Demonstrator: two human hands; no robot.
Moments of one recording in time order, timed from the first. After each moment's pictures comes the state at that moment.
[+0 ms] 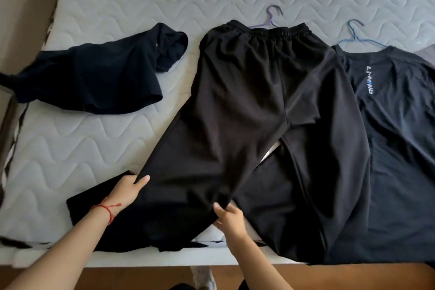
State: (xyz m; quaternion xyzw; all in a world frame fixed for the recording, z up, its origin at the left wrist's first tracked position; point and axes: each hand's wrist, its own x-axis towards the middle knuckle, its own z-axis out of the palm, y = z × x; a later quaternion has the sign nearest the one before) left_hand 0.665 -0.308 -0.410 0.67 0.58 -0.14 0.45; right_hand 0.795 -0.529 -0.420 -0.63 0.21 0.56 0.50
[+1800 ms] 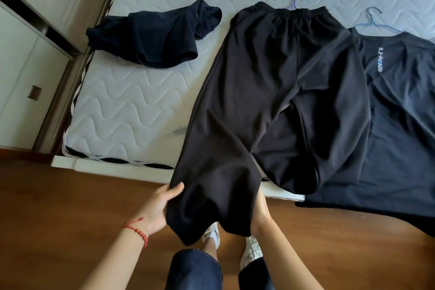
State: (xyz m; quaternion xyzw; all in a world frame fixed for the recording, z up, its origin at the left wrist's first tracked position) left_hand 0.553 -0.513 -0.331 0.23 0.55 0.03 0.80; right_hand 0.729 -0.652 -0.357 -0.69 0.01 0.59 0.42
